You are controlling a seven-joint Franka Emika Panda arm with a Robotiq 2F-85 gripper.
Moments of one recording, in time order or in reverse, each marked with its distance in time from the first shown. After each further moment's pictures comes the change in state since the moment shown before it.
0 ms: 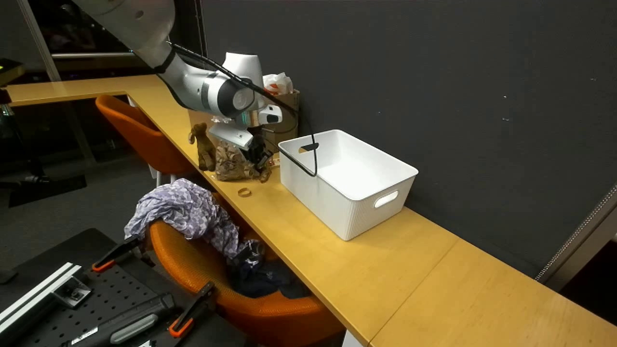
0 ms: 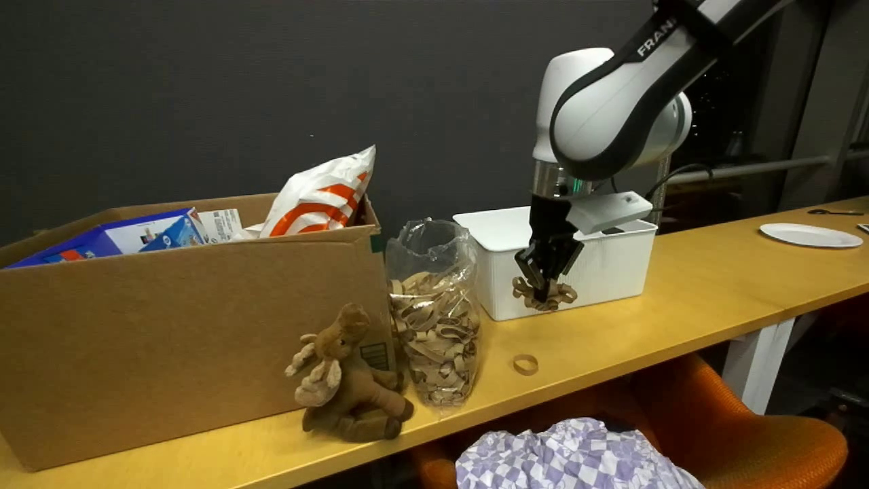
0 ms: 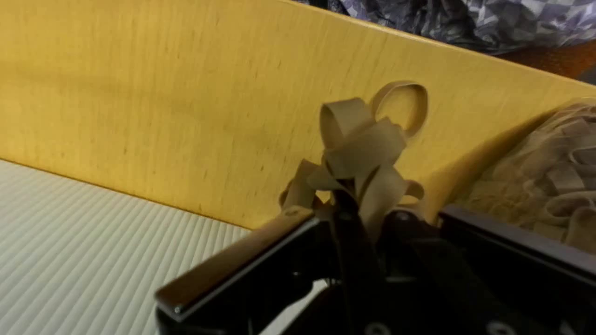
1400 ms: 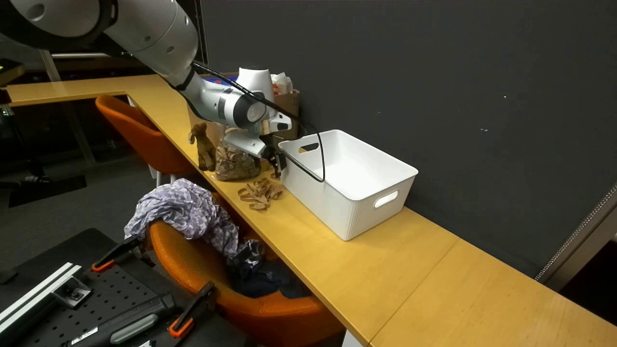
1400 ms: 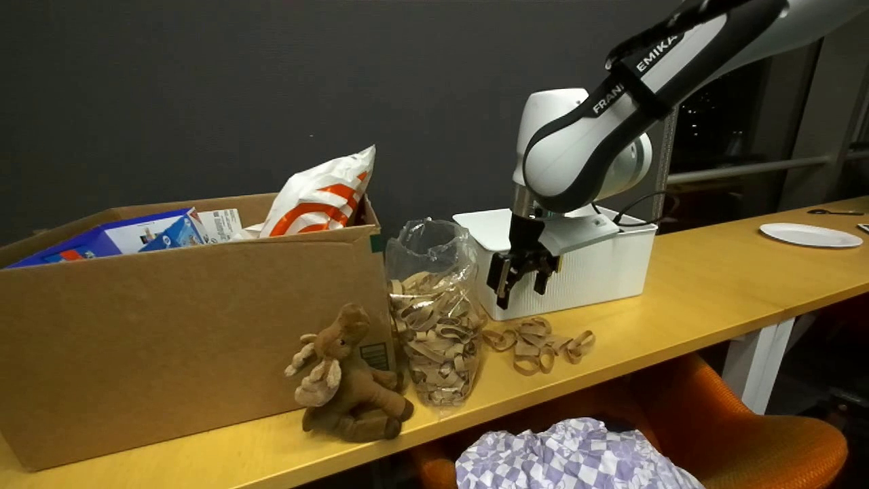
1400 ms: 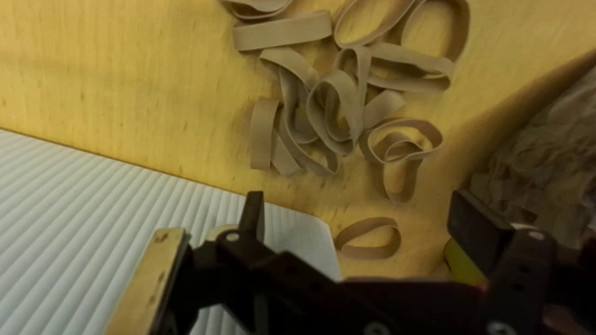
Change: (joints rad) arm -0.009 0.176 0.000 0.209 0.003 0.013 -0.001
